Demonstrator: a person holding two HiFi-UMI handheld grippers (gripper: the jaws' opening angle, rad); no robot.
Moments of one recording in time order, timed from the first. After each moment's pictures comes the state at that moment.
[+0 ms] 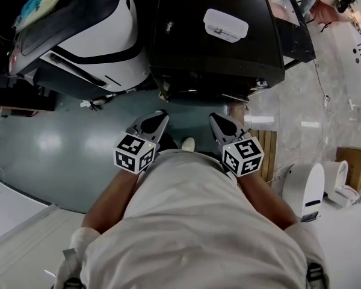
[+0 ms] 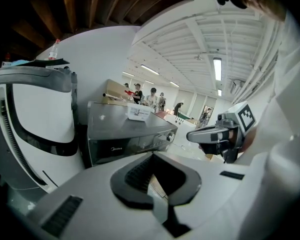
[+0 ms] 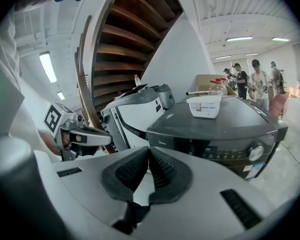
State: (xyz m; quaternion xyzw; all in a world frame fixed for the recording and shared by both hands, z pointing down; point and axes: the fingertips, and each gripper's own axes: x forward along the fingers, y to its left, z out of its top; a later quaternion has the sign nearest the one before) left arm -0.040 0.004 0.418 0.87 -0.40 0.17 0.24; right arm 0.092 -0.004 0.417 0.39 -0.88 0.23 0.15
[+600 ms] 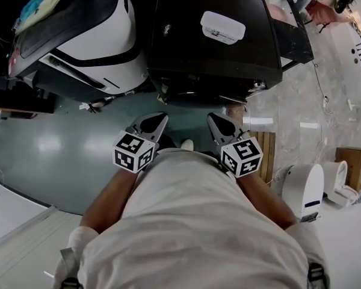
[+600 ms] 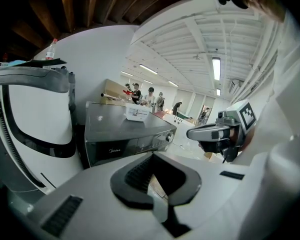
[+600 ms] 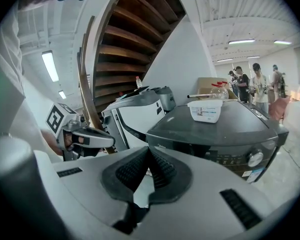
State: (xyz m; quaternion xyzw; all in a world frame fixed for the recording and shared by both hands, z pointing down) left arm -0.034 -0.003 0.416 0.87 -0.40 0.18 0.24; right arm 0.092 -0.009 0.405 0.39 -0.88 0.21 0.14
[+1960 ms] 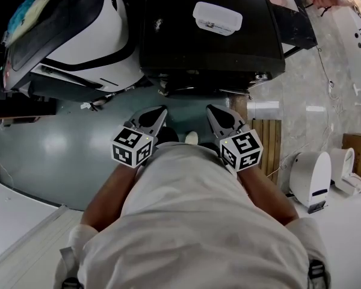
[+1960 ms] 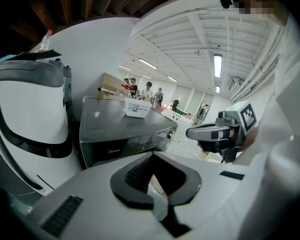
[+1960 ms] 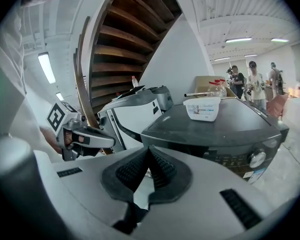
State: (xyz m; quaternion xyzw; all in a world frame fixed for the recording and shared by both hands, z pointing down) left arm -0.023 -0.033 0.430 0.87 -0.38 0.20 0.25; right arm 0.100 -0.038 0.419 0.40 -0.88 0.21 0.14
